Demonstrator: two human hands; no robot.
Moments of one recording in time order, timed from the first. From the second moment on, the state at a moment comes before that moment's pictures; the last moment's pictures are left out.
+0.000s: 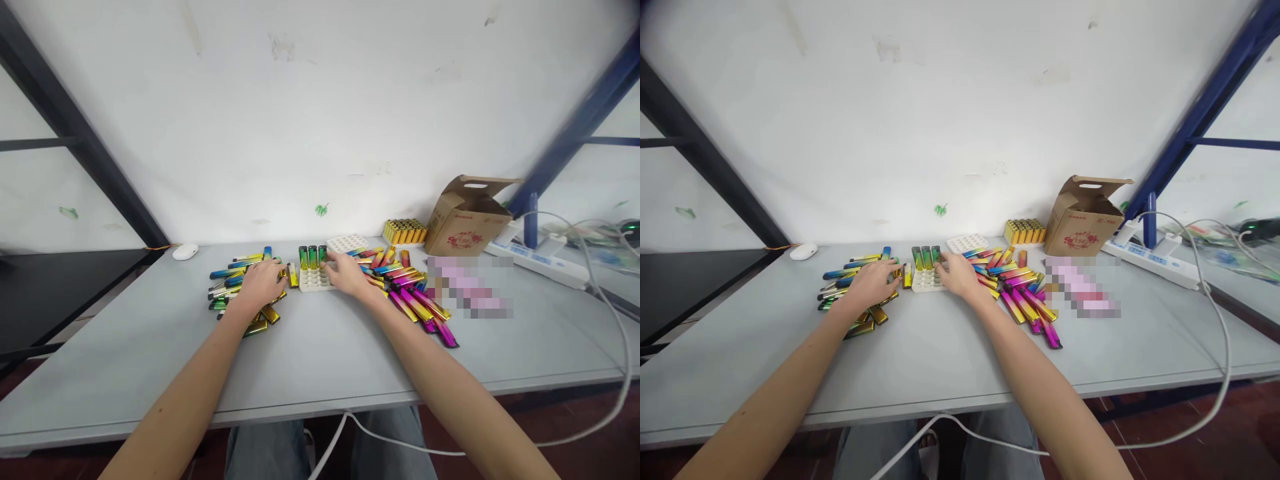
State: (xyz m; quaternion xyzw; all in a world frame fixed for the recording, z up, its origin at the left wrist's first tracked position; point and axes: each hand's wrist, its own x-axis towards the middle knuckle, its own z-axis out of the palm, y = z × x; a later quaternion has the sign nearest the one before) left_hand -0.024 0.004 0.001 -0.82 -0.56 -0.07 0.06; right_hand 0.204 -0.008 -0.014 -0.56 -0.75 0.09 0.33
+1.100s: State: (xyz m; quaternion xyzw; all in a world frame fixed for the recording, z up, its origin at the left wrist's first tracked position) left_hand -0.009 0.000 -0.006 -0.76 -0.63 -0.15 0.12; right_hand 0.204 -0.004 -0.018 -0.55 -0.76 0.08 0.33
